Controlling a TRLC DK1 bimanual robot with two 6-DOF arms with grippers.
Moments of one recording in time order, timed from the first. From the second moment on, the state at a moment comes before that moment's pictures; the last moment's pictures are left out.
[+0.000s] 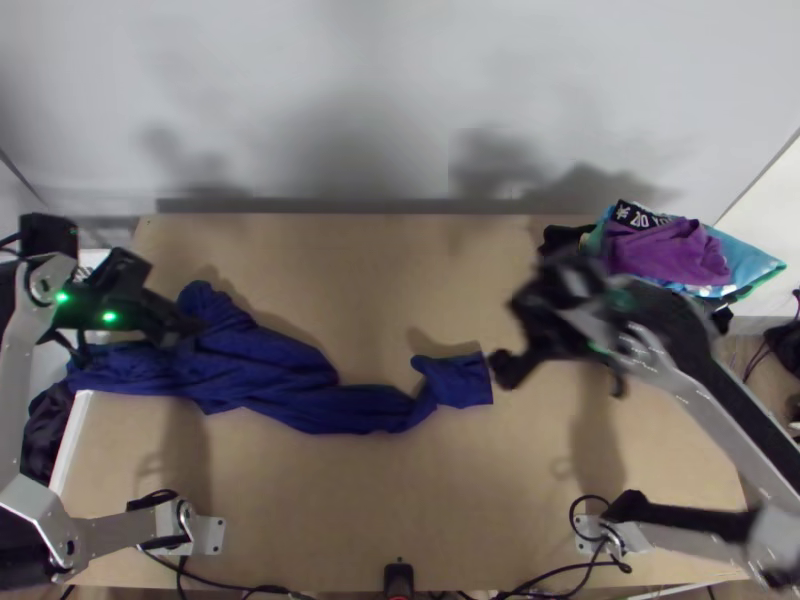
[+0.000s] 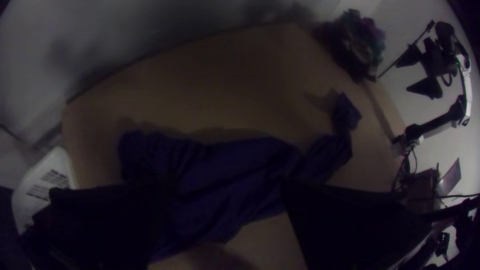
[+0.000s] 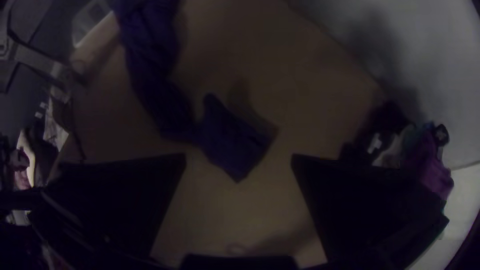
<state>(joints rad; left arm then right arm) 0.26 1.34 1.48 -1.31 0.46 0.68 0.68 1.36 1.54 -1.22 -0.05 -0.11</state>
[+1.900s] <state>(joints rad) 0.54 1.12 1.15 -1.24 0.46 0.82 1.03 2.51 2.35 -0.65 -0.30 -0.07</state>
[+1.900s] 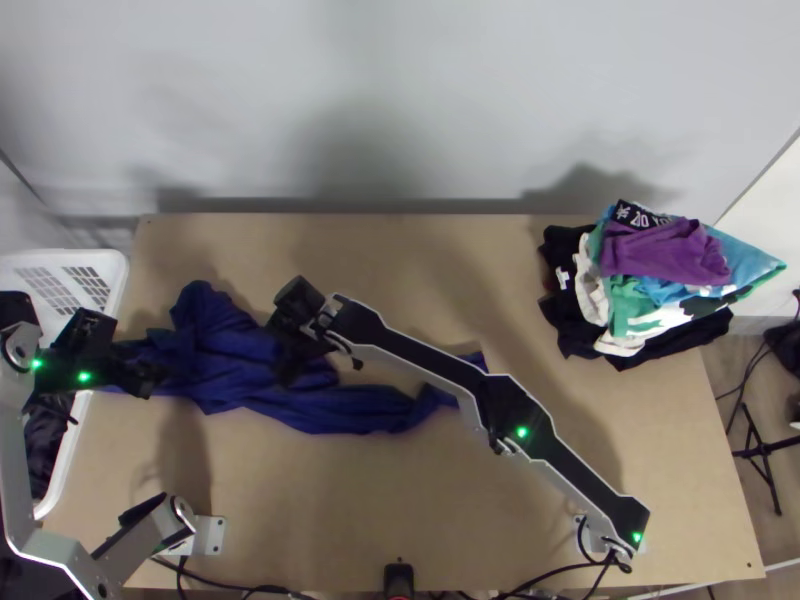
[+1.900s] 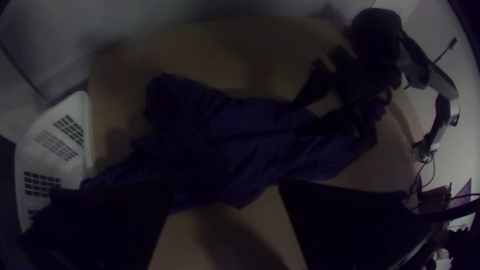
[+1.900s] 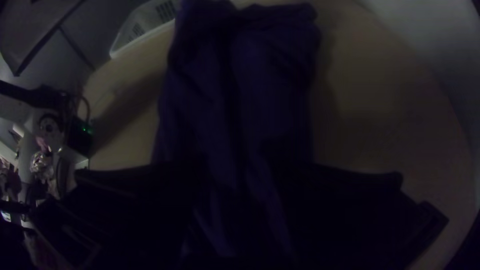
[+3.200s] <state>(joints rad) 0.54 1.04 1.08 -1.20 0.46 0.80 1.02 2.50 2.28 -0.48 -0.24 -0.10</state>
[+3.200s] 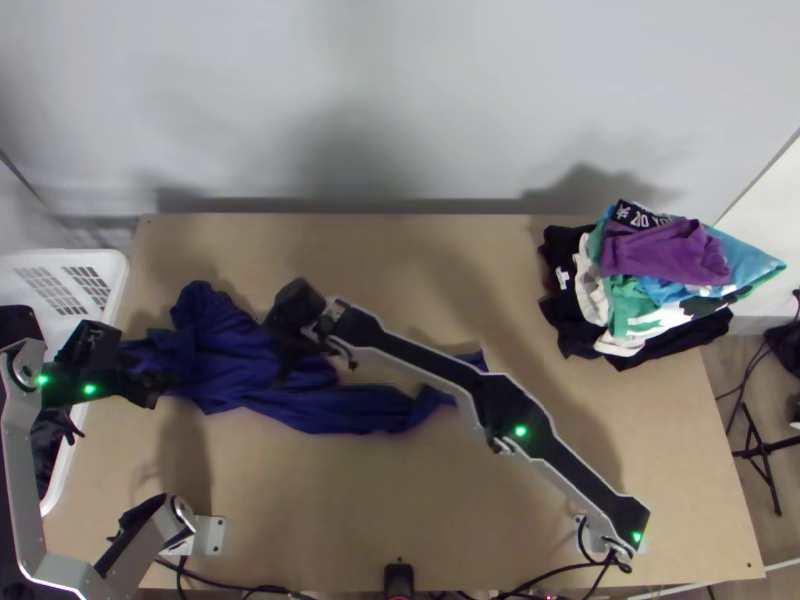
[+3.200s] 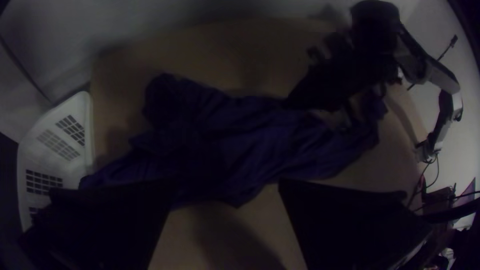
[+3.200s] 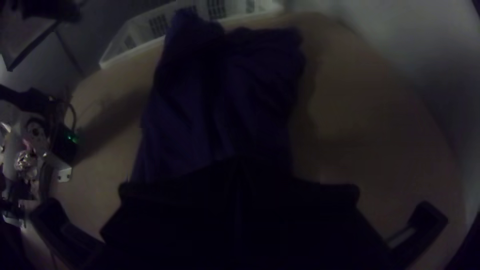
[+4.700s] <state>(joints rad) -0.03 1.40 1.13 -0.83 0.36 0.58 0.40 1.37 1.20 -0.54 -0.27 -0.13</state>
